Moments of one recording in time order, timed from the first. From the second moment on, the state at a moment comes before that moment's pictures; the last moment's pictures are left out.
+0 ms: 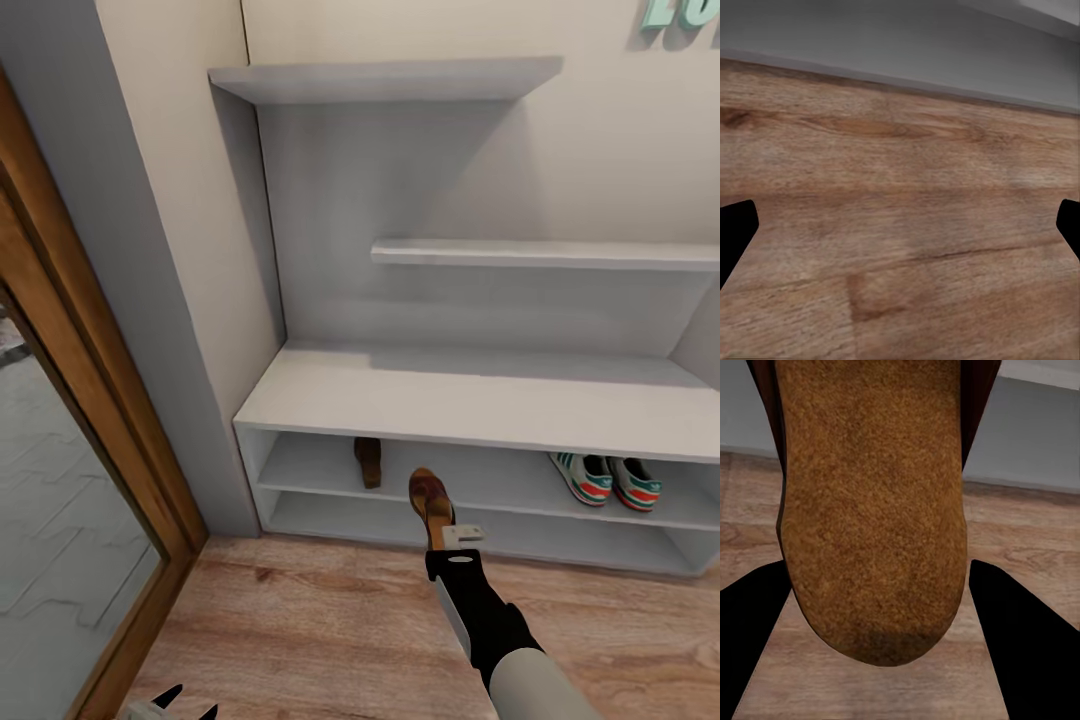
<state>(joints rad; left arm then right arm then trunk) -0.21 0.18 0.59 -0.39 -0.14 -0.45 -1.01 -0.58 0.17 -0.03 -0.64 0.14 0.40 -0.27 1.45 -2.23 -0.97</state>
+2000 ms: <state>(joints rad) -0.21 0.18 0.59 -0.39 -0.14 -0.44 -1.01 -0.58 0.17 -0.03 -0.64 0.14 0.40 -0.27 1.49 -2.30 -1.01</state>
